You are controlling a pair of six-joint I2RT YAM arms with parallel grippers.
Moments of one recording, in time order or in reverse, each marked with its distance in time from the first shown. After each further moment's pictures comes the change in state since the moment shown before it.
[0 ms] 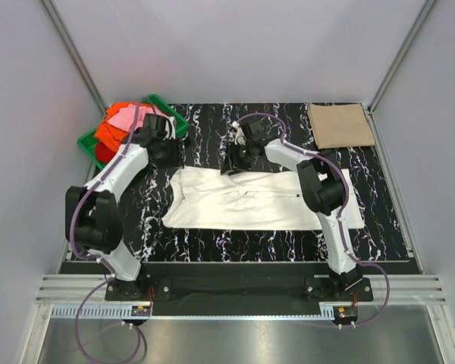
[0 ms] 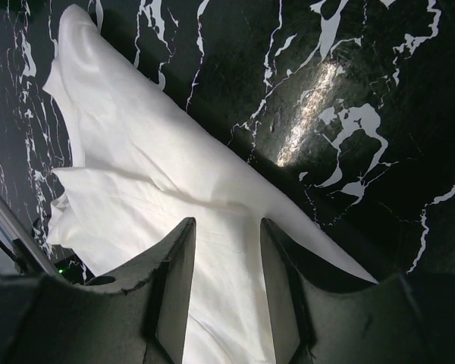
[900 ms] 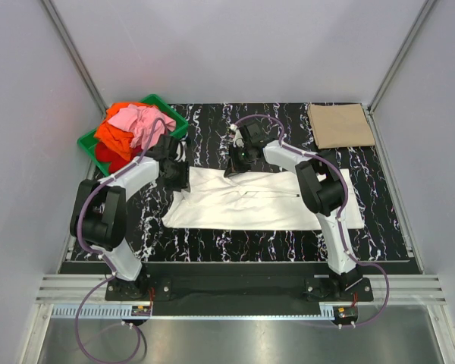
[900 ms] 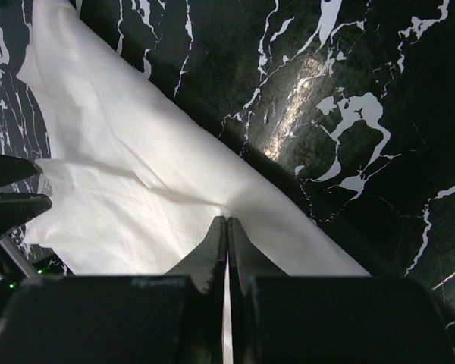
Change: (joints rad) left arm -0.077 -0.024 -0.279 0.105 0.016 -0.029; right arm 0.018 -0.001 -0.016 -0.009 0.037 -0.038
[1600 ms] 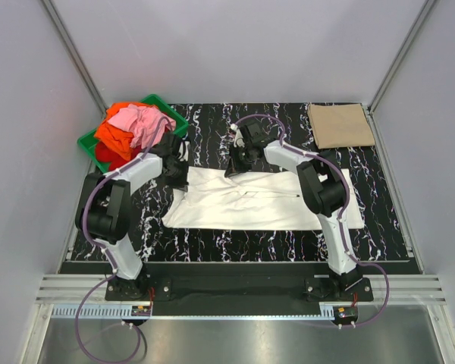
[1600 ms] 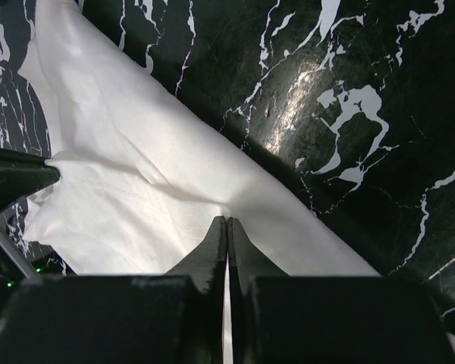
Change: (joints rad) left arm -0.003 0.069 0.058 -0.016 0.003 0.051; right arm 0.000 -0.012 -0.008 0.000 0.006 -0.005
